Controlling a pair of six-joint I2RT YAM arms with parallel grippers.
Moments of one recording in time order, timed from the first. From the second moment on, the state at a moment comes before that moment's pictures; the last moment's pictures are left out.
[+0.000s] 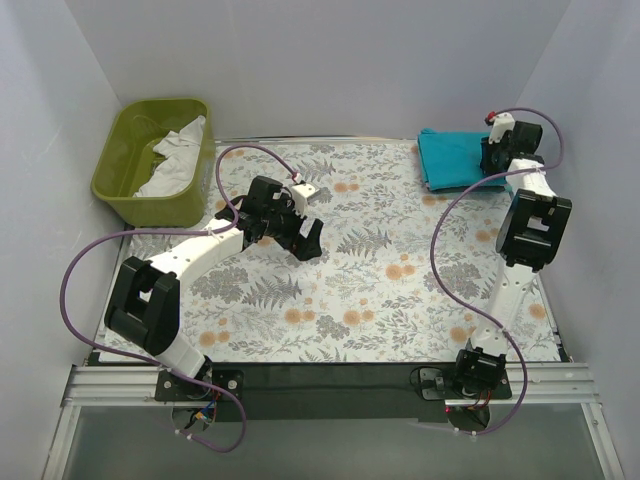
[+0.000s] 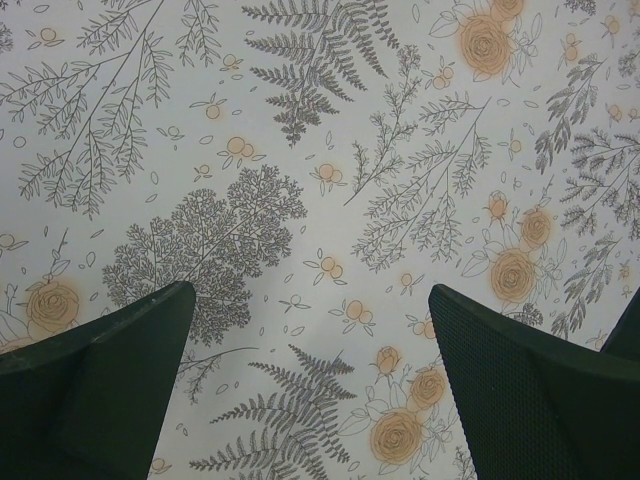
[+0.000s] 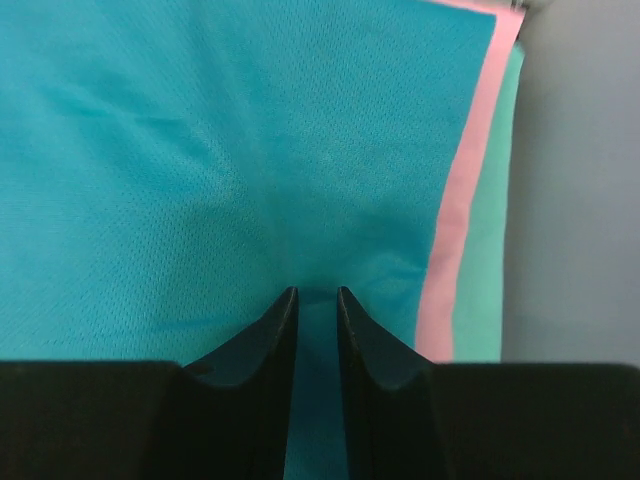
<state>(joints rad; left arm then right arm) -0.50 1.57 1.10 -0.31 0.46 0.11 -0.27 2.31 1.92 -0.25 -0.31 -0.37</state>
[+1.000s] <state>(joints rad) -0.31 1.56 1.22 -0.43 0.51 -0.06 -0.31 1.78 1.80 -0.43 -0.63 -0.29</state>
